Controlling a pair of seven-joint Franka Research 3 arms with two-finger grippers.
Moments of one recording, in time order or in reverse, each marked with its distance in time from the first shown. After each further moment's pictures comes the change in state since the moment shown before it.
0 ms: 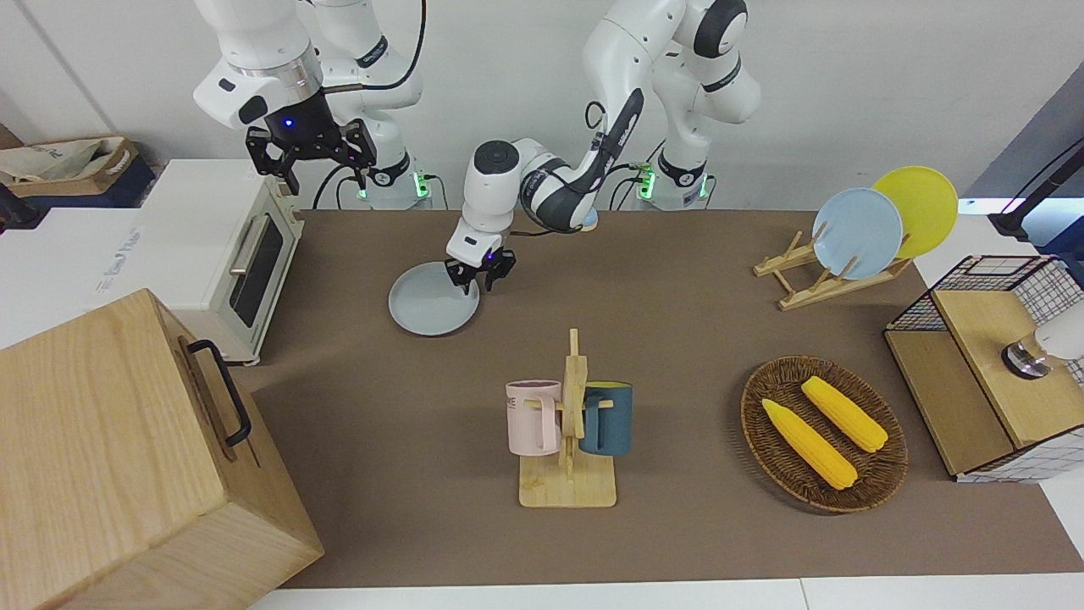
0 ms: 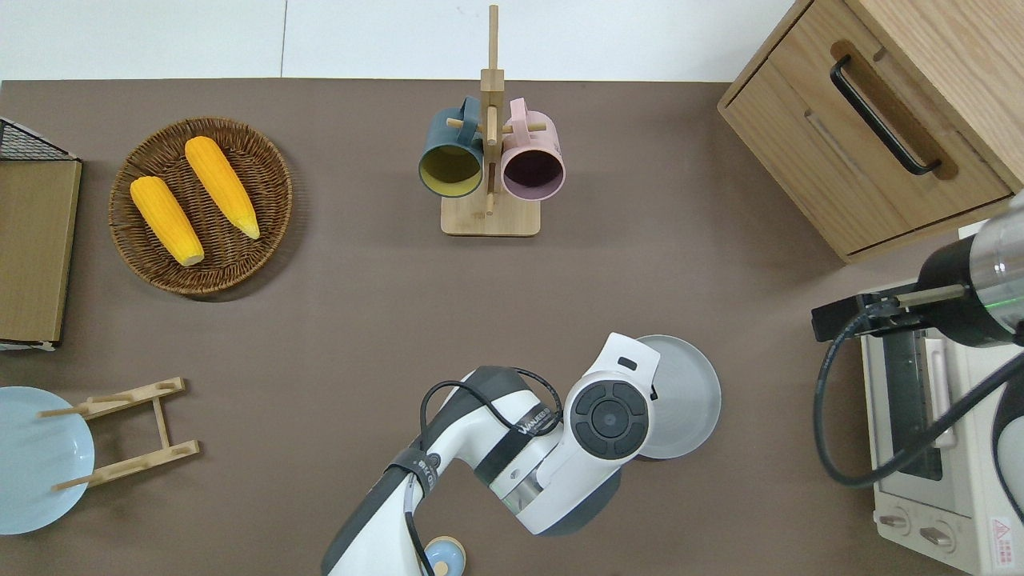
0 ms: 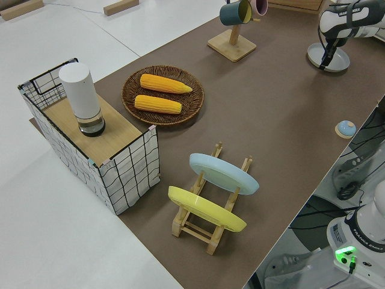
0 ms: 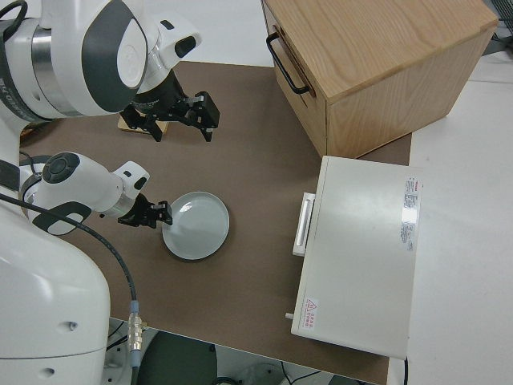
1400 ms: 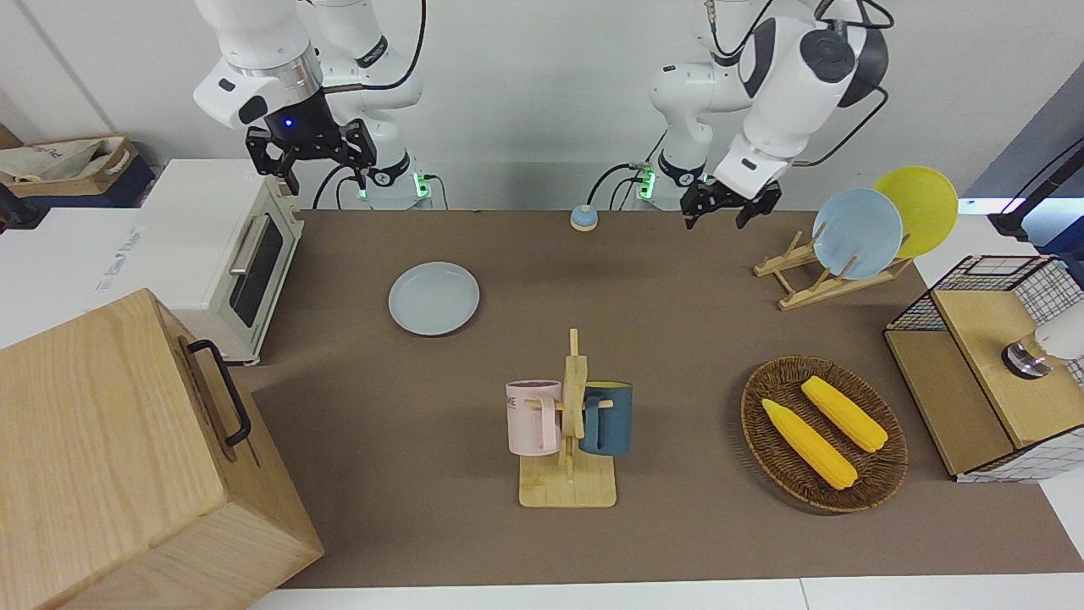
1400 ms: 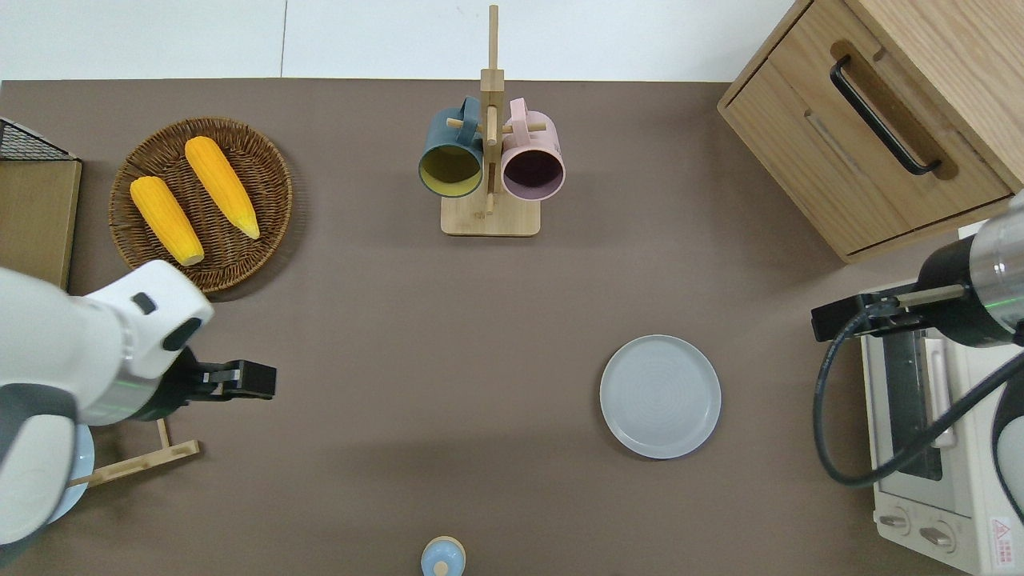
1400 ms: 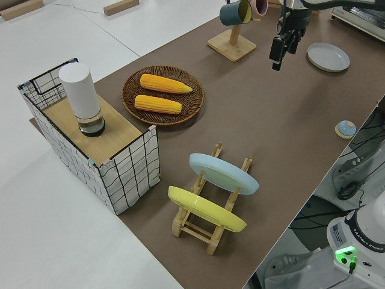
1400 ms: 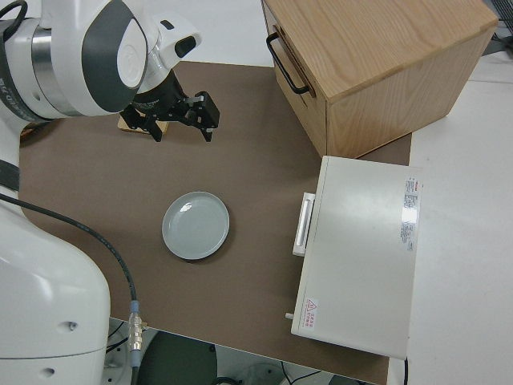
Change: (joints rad) left arm 0.684 -0.614 0.084 -0.153 -0.087 -0.699 1.010; right arm 0.000 0.000 0.000 0.000 0.000 0.000 0.000
